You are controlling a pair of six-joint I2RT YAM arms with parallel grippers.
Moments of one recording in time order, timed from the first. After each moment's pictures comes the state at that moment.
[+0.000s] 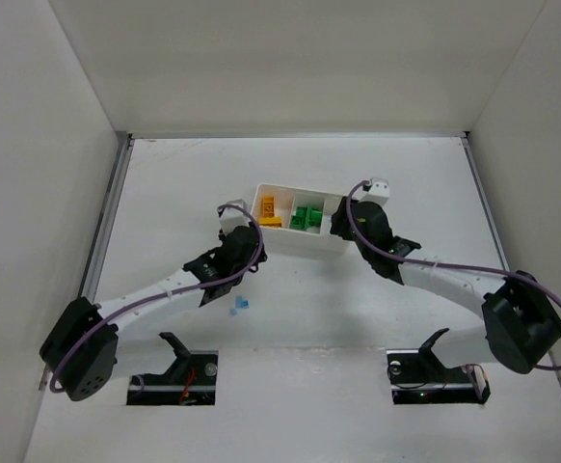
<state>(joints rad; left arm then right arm) -0.78 1.19 0.64 -0.05 -0.48 -0.71 0.65 1.35 0.74 0.15 0.47 0.56</state>
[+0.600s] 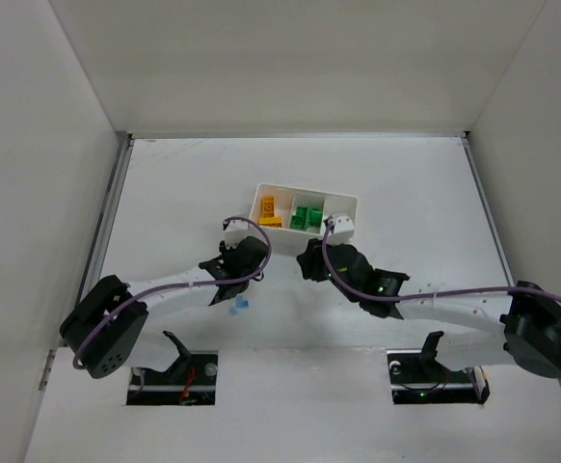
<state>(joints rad) -0.79 1.33 0.56 -0.11 -0.58 -0.71 1.02 1.25 0.66 0.17 0.49 0.57</state>
